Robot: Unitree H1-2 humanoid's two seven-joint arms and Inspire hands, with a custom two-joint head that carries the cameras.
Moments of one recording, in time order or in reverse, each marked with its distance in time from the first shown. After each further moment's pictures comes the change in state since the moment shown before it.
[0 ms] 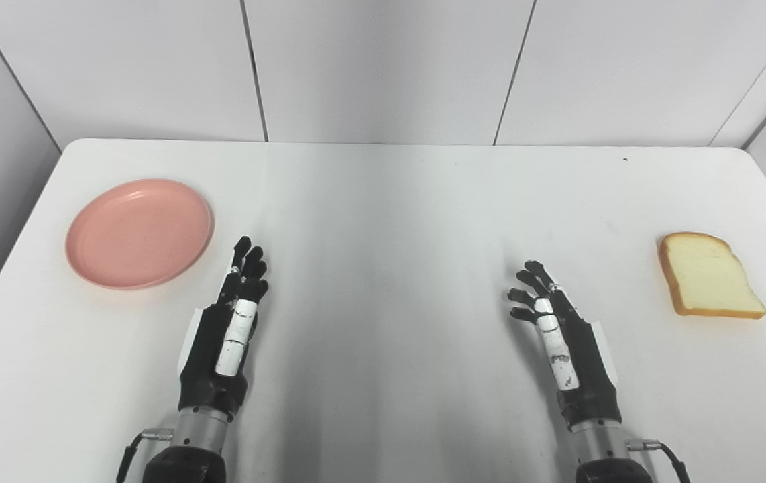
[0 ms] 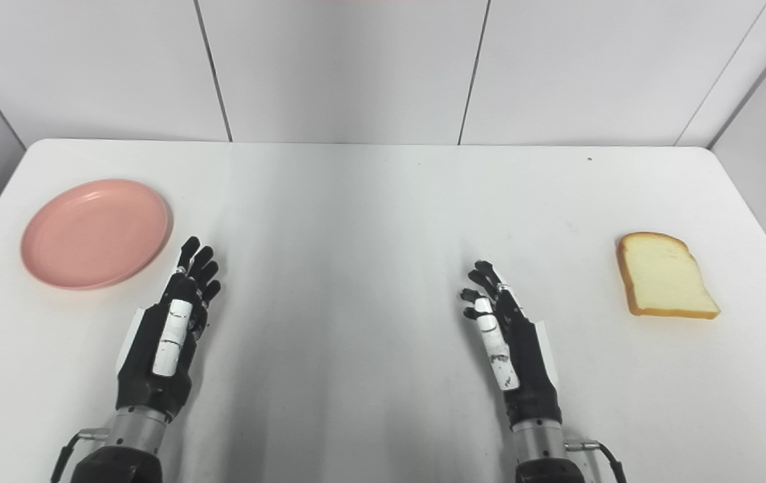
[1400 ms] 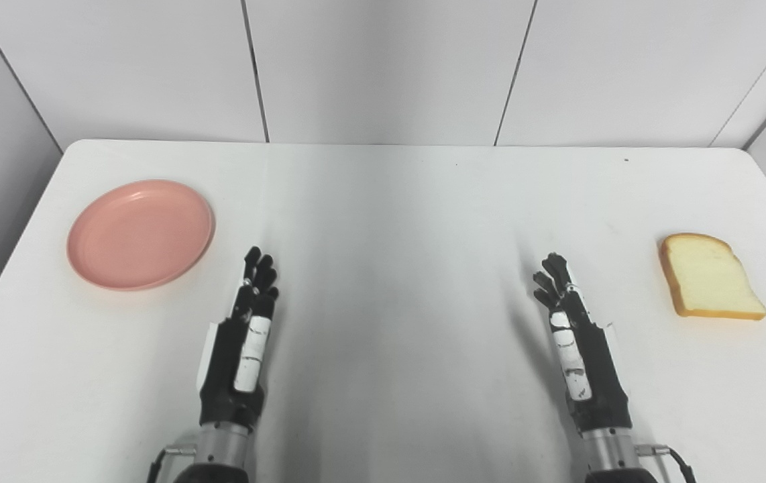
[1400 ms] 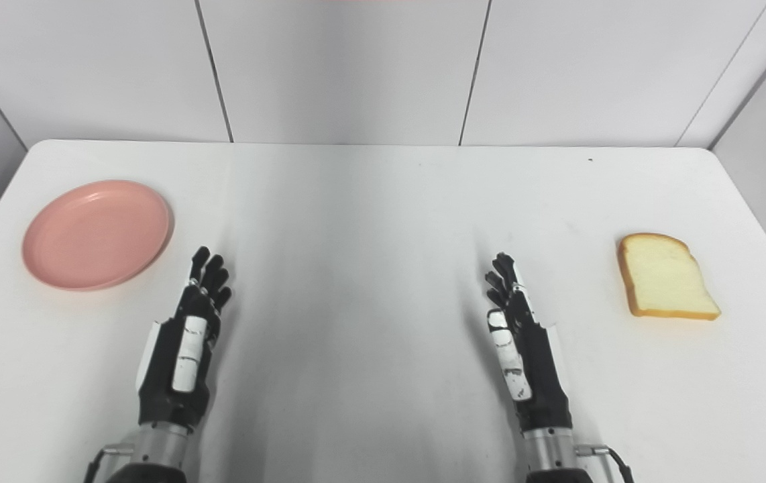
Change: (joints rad) left arm 0.026 -0.061 -0.035 0.169 0.068 -0.249 0.021; right arm -0.005 -0.058 -0.008 0.130 0.089 -0.300 0.026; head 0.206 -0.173
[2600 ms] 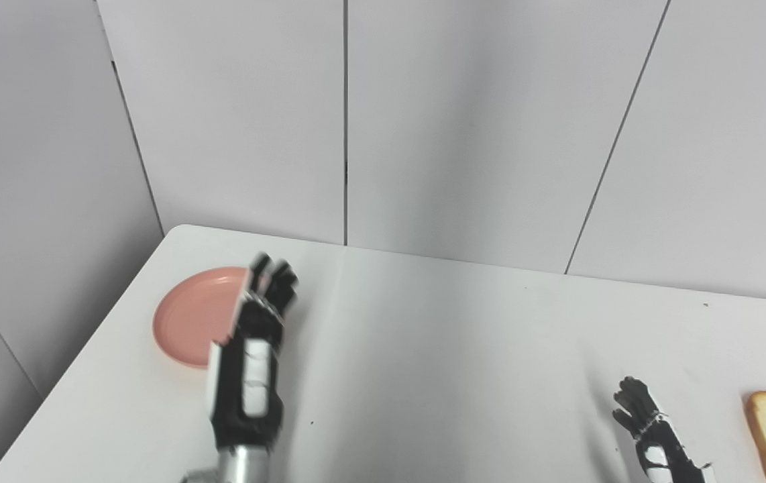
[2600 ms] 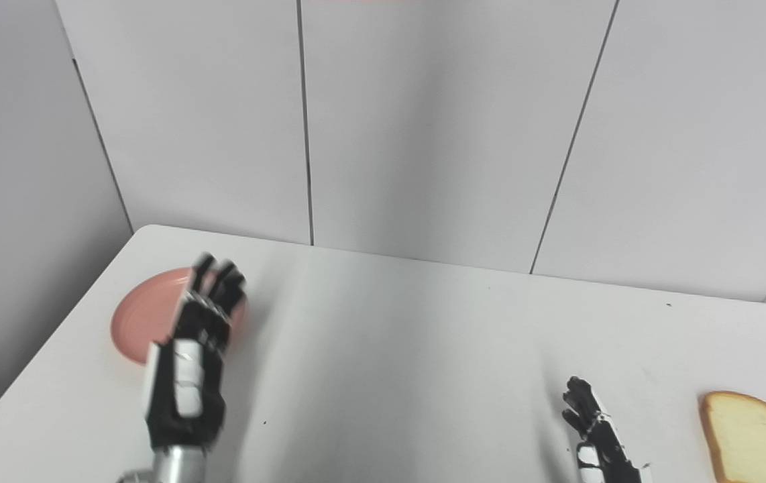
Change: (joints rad) left arm -0.245 0.010 0.209 -0.077 -0.138 -0.138 0.122; right arm -0.058 -0.020 -0.033 0.089 0.030 -0.080 0.028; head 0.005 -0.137
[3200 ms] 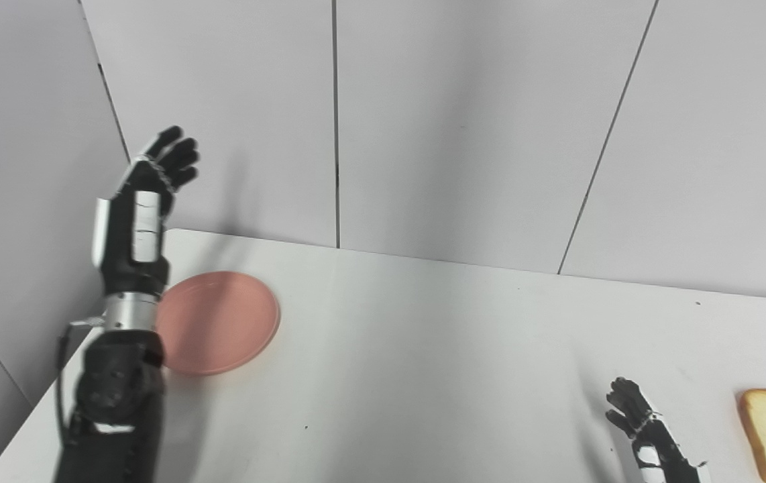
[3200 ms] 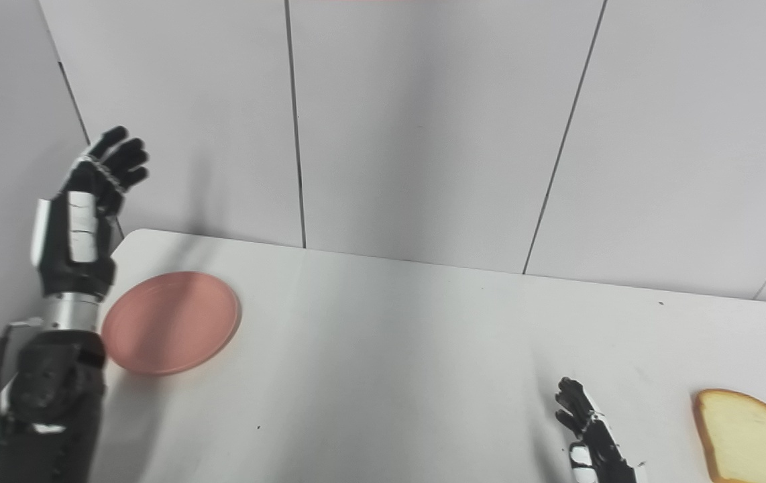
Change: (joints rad) left arm -0.319 0.384 0.219 0.242 -0.050 0.146 -0.028; right arm 0.001 0.005 -0.001 0.000 -0.031 -0.004 -0.006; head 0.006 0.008
